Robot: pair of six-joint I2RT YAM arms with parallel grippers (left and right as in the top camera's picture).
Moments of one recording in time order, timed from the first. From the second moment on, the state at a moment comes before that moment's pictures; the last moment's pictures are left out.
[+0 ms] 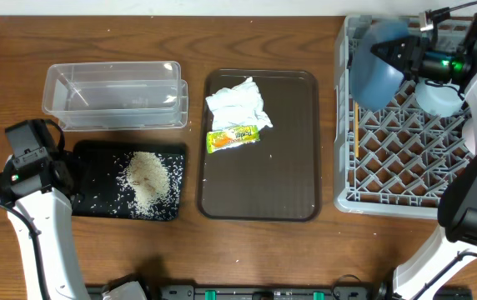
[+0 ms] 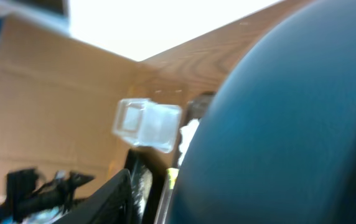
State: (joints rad) left arm 0.45 1.22 1.00 -0.99 -0.22 -0.83; right arm -0.29 1.99 1.68 -0.66 -1.15 0.21
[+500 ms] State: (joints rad) left arm 0.45 1.22 1.00 -0.99 -0.22 -0.83; right arm -0.32 1.61 1.68 -0.79 -0.37 0.39
